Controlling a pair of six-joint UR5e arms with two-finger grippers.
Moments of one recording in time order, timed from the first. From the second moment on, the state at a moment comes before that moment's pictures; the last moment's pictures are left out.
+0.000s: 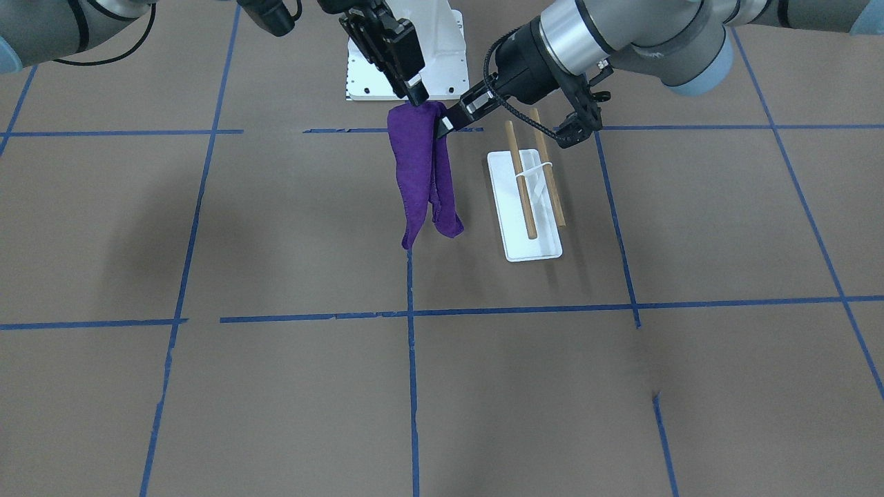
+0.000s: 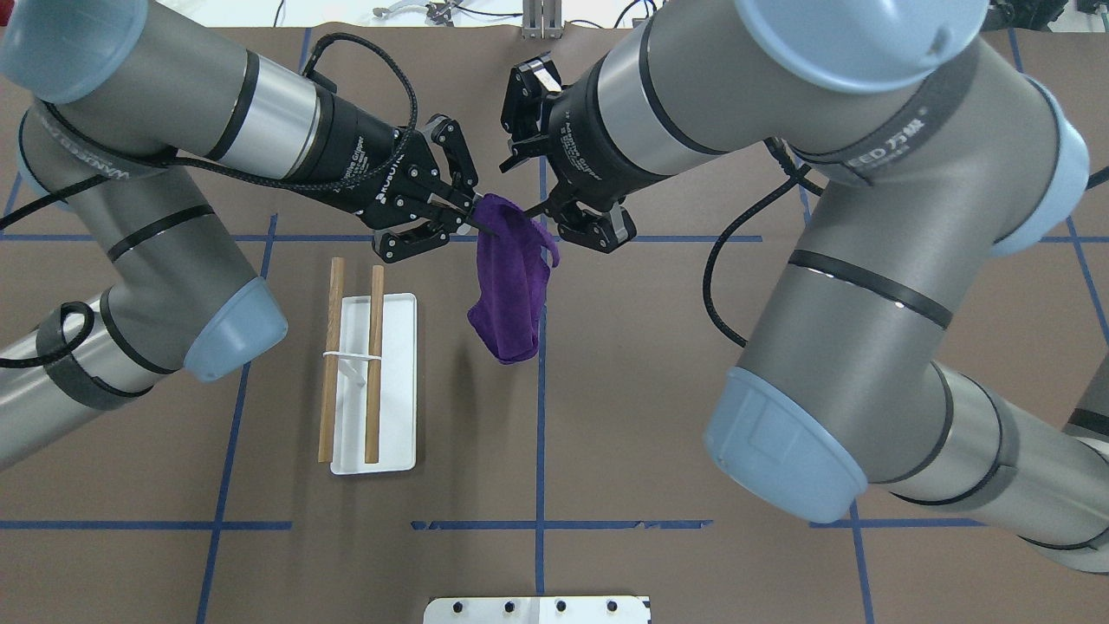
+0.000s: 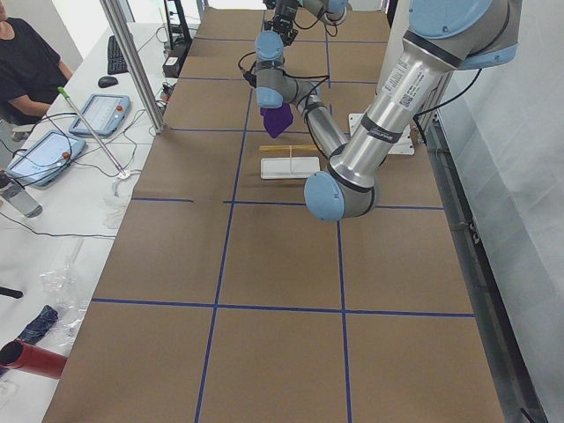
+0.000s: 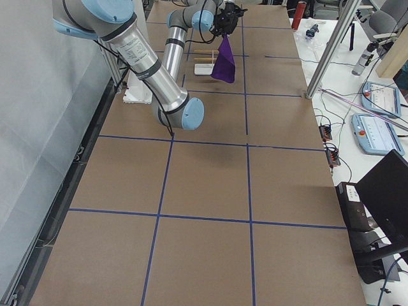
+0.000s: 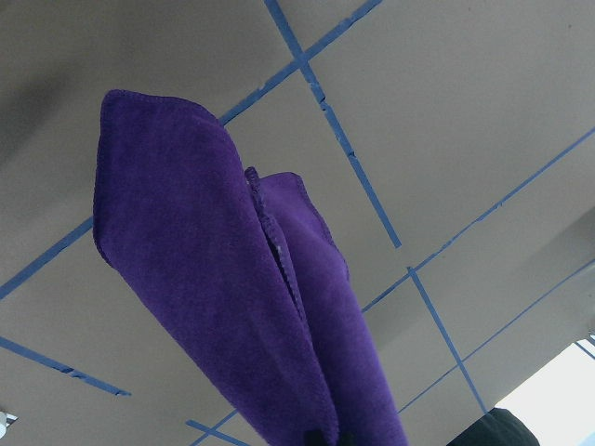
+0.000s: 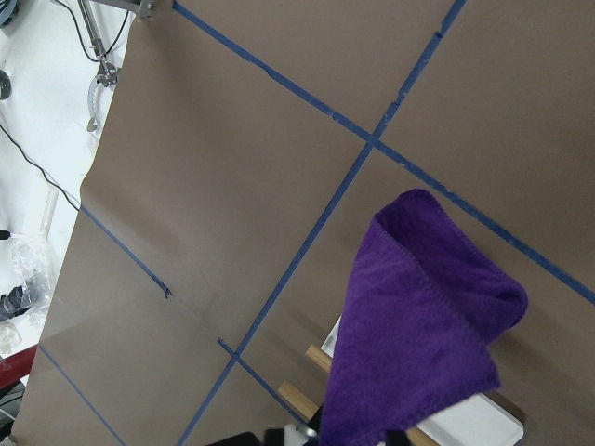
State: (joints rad) left arm -0.79 -2.16 -1.80 -2.33 -2.33 -2.33; right arm 0.66 -0.77 2.07 -1.65 1.91 2.23
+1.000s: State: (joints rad) left arm -0.87 -1.72 -1.84 -2.62 -2.56 -1.58; right arm 0.67 -0.87 2.12 -1.65 1.91 2.08
